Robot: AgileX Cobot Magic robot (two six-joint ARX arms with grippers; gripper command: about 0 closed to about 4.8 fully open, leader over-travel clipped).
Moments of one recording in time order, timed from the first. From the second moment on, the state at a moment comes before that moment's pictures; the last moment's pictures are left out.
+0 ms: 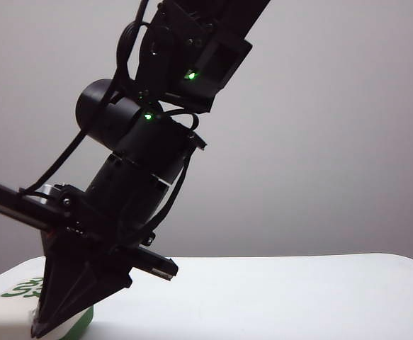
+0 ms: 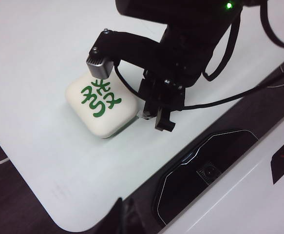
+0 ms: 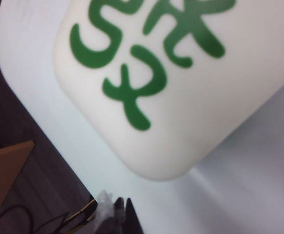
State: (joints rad) left arm -0.39 0.63 0.97 -1.24 0.20 0.27; right arm 0.95 2.14 1.40 -0.37 -0.41 0.43
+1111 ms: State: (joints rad) left arm -0.39 0.63 0.97 -1.23 0.20 0.27; right arm 0.88 2.32 1.66 -0.31 -0.40 0.42
